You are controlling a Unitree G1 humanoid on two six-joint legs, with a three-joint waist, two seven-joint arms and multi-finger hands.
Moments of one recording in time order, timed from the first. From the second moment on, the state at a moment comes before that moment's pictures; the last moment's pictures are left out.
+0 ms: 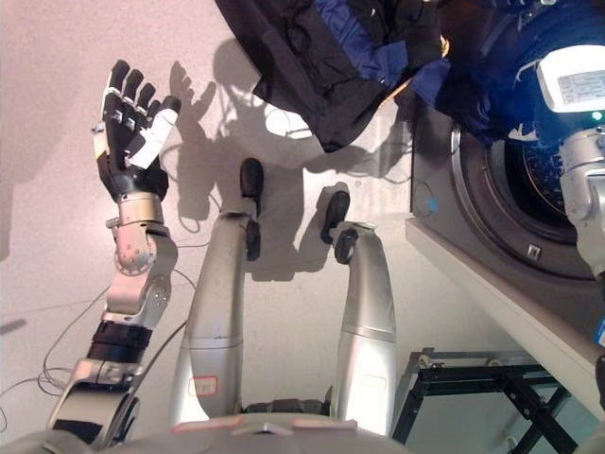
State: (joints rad) left arm -0.29 0.36 -0.04 0.06 -0.43 -0.32 0.36; right arm -0.61 -1.14 0.28 0.60 -0.73 -0.07 -0.30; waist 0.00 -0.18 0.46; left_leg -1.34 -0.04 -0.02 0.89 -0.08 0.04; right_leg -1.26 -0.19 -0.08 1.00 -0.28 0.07
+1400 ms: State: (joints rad) left arm -0.34 0.41 -0.10 0.06 -0.43 -0.31 0.29; right arm -1.08 -1.04 0.81 1.27 -0.93 -0.02 -0.25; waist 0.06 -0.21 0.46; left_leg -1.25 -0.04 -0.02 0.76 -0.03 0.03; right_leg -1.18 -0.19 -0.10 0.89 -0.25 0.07
